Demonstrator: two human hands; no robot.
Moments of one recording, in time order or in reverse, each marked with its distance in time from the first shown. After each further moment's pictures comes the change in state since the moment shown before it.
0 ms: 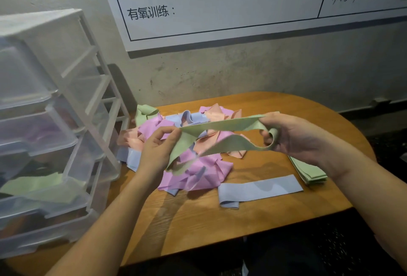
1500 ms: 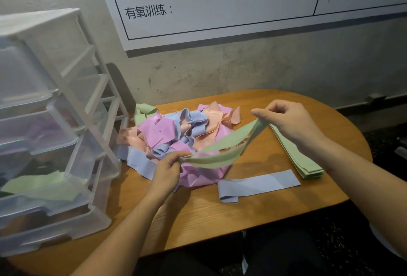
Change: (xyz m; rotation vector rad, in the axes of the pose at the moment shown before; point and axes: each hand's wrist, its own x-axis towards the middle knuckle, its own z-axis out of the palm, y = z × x) left_hand -0.007 -0.071 -0.006 0.479 -0.069 0.028; right_hand 0.008 0.009 0.003 -0.513 0.354 -0.449
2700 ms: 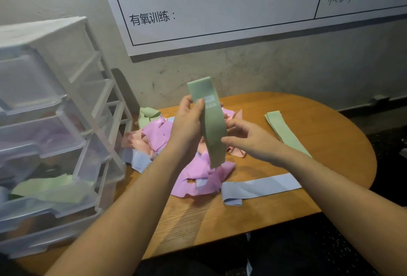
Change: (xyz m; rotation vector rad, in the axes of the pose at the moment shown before) left_hand 0.017 0.153 0.006 -0.736 -0.086 0.089; right_hand 0.001 0.013 0.057 0.076 -0.451 -0.059
